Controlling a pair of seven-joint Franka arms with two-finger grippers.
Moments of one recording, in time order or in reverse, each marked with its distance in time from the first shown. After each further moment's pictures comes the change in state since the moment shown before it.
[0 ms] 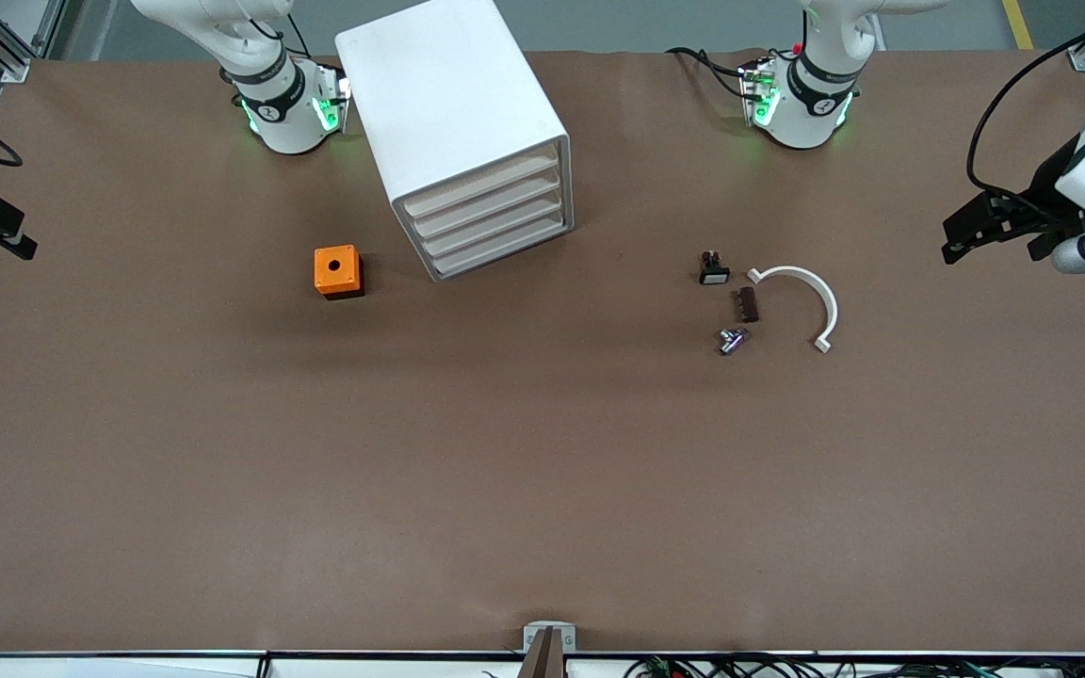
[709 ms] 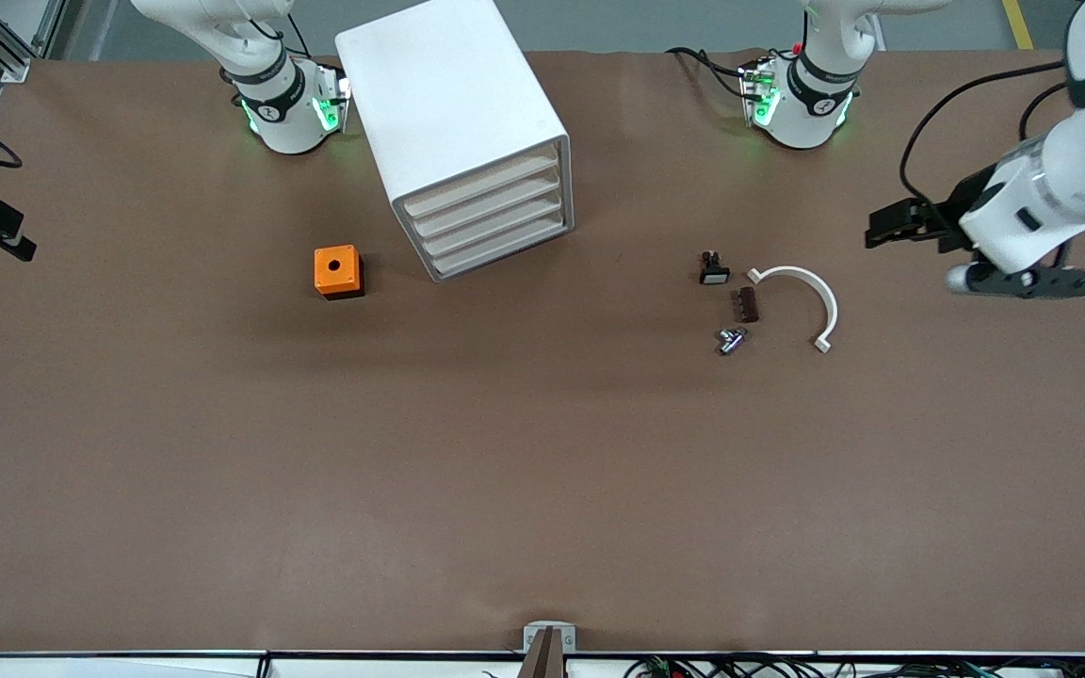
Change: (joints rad) left arm -0.029 0.114 -0.023 -0.017 -0.185 -0.156 0.078; right arm 0.001 0.013 0.001 0.001 -0.001 0.004 0.000
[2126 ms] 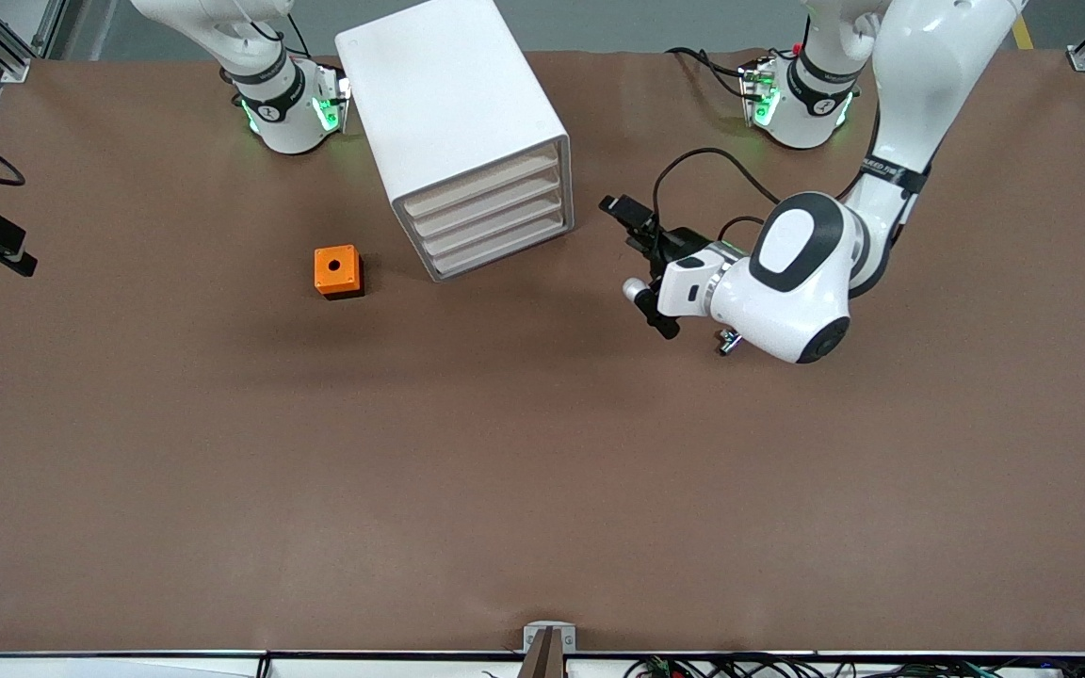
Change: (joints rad) left arm -0.040 0.370 -0.307 -0.147 -0.698 0.158 0.443; right arm 0.002 0.031 0.001 0.031 -0.010 0.010 0.000
